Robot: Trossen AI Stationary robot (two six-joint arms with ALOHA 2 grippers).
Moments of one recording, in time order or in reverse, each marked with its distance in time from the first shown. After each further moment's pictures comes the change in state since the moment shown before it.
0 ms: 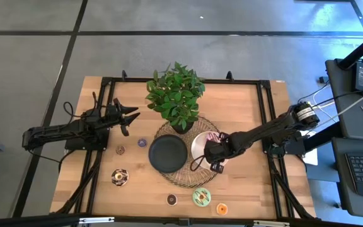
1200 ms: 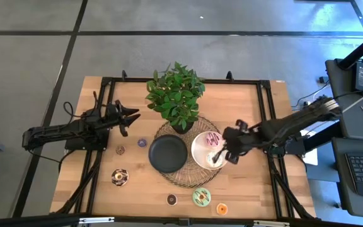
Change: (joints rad) left arm 0.000 0.000 0.000 -0.005 0.057 -0.148; right arm 0.081 -0.418 -0.010 -0.198 0.251 0.063
